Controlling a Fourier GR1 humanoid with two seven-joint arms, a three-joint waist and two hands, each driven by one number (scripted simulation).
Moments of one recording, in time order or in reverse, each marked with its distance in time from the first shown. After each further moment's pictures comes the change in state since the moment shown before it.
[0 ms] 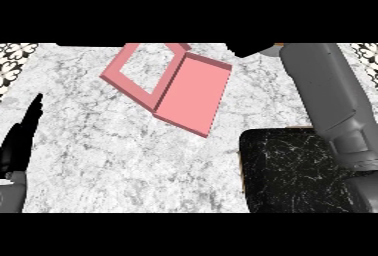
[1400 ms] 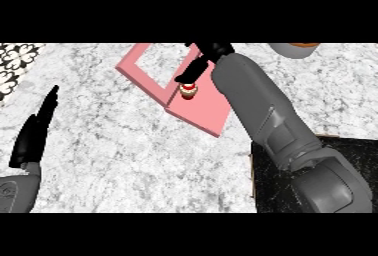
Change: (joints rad) left arm -0.056 -0.036 -0.035 0.004 -0.030 -0.016 -0.014; right arm -0.214 0.239 -0.065 0.471 -0.037 -0.232 0.261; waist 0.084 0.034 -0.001
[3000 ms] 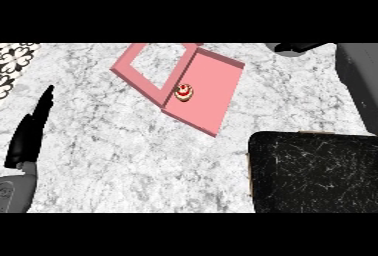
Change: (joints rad) left arm 0.000 0.003 0.021 -0.006 -0.006 -0.001 0.017; right arm 0.147 -0.441 -0.285 -0.032 -0.282 0.282 -0.310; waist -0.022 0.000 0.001
